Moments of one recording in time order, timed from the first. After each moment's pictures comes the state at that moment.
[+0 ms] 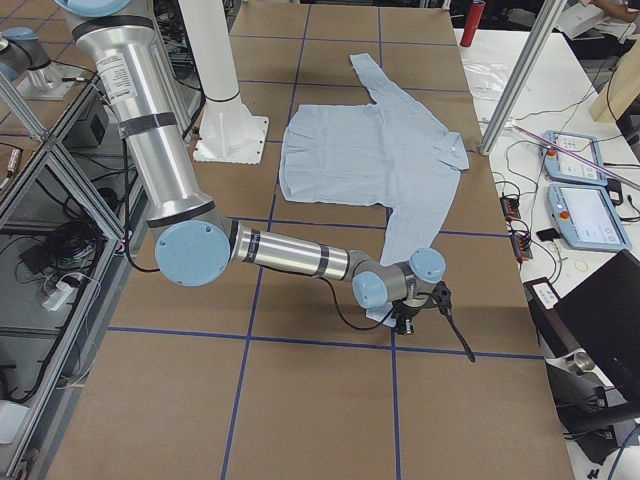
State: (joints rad) left arm -1.51 -1.45 -1.72 -2.09 -2.34 -0.09; right arm 1.25 -1.26 1.01 -1.10 2.28 0.26
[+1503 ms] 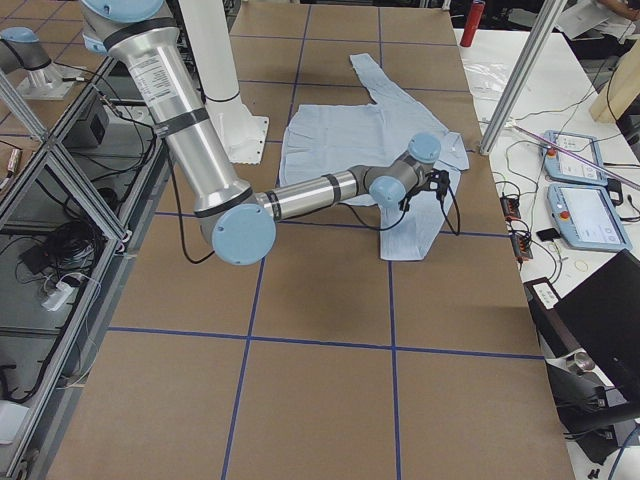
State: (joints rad) left arm -1.51 -1.44 -1.73 -2.09 -2.35 -0.09; right arm 0.99 -1.00 1.34 -1.10 2.34 1.17
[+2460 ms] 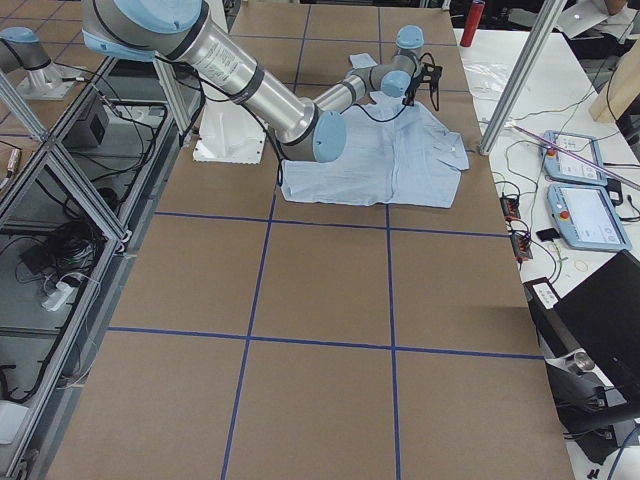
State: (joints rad) left arm -1.51 -1.44 -1.74 -2.09 -2.35 -0.09; right arm 0.74 -0.44 0.98 -1.04 1.99 1.53
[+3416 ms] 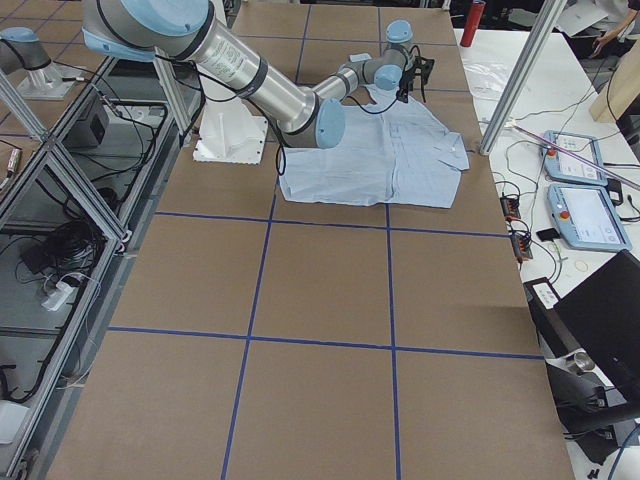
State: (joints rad) left arm -1.46 -1.45 -1.70 -2.10 -2.36 -0.10; right arm 0.69 -0.37 0.92 -1.01 1.88 1.66
